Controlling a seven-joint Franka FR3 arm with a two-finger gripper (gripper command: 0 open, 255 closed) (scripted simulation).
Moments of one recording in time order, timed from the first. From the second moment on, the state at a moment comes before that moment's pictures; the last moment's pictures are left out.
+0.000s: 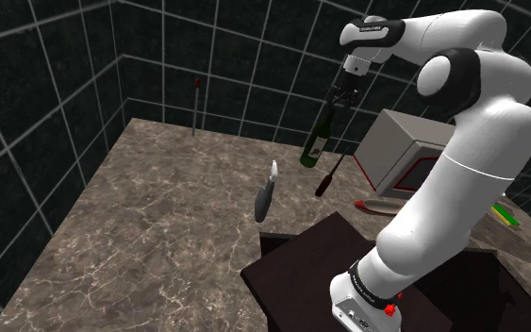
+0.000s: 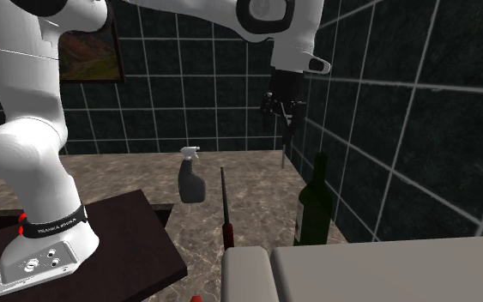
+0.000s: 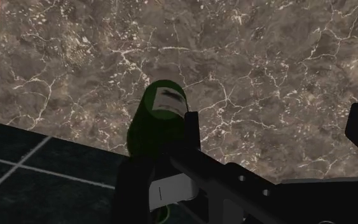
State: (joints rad) arm -0.20 0.21 -0.40 -1.65 0.09 1.70 -0.42
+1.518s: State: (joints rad) arm -0.35 0.60 -0.40 -1.23 0.21 1.68 -0.52
